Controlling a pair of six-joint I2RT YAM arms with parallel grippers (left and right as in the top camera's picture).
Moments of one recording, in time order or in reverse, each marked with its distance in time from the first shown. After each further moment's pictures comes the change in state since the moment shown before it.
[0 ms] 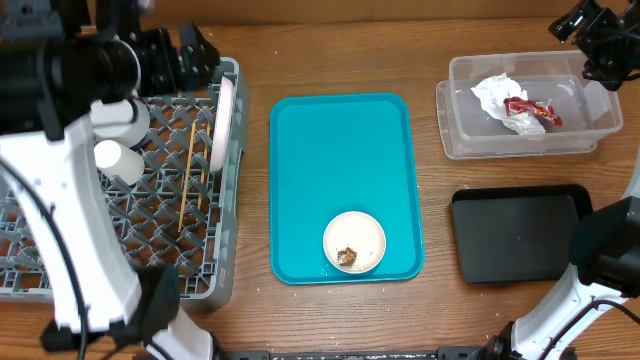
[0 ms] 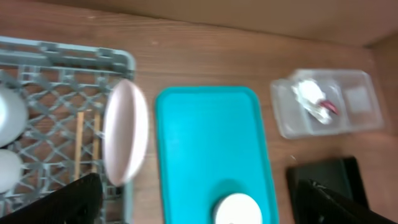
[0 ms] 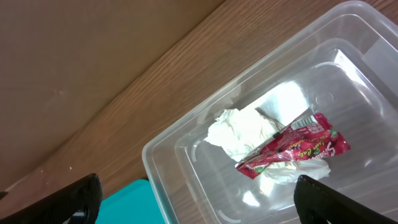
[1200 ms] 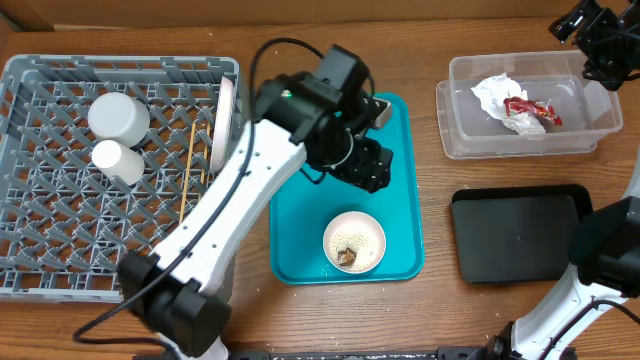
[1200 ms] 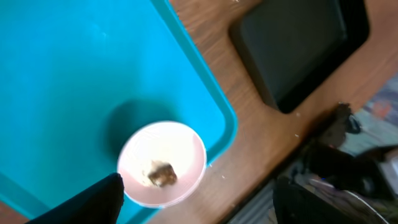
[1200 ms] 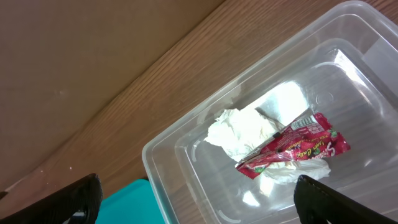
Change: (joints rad) left arm -0.632 0.026 -0.743 0.381 -0.011 -0.021; right arm 0.000 0.000 0.000 0.000 0.000 0.000
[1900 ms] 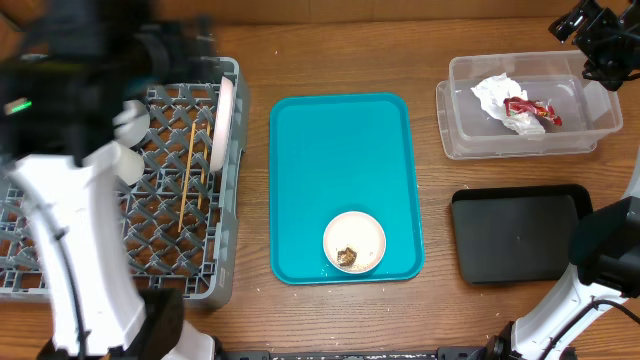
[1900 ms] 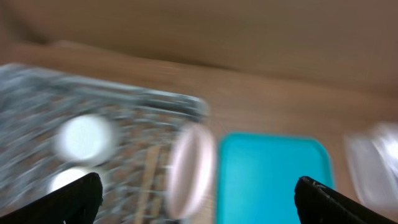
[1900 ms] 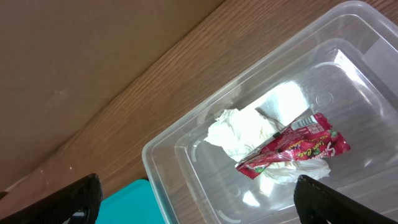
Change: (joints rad) left arm 0.609 -0.100 0.643 -0.184 -0.404 -0.060; right arm 0.000 0.000 0.000 0.000 0.000 0.000
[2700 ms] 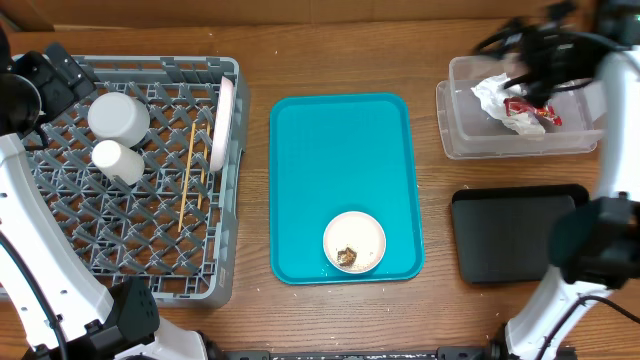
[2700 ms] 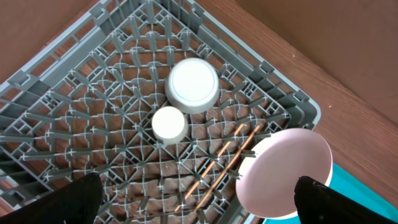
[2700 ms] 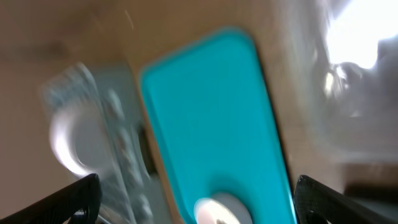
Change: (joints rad) left arm 0.370 0.019 -0.105 -0.089 0.000 -0.113; right arm 0.251 0.000 0.000 -0.356 -0.283 -0.080
